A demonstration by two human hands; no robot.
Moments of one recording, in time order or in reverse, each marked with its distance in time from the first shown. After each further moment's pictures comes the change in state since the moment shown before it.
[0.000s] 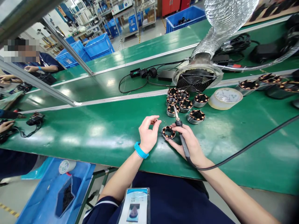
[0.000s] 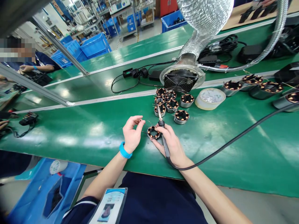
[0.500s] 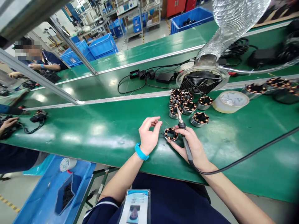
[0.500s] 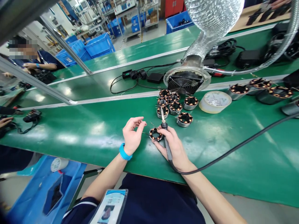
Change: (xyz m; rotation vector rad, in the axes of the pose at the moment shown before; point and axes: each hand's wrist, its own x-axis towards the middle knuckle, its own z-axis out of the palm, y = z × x) left_hand 0.000 0.004 -0.006 -0.019 0.046 -0.019; right_hand -0.001 0.003 0.002 0.000 0.010 -0.015
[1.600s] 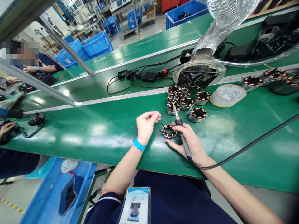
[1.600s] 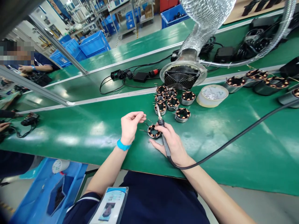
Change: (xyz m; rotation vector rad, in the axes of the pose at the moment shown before) left_hand 0.029 -0.001 0.008 -0.319 -0.050 -0.468; right_hand -0.001 0.001 -0.002 -0.022 -0.022 -0.008
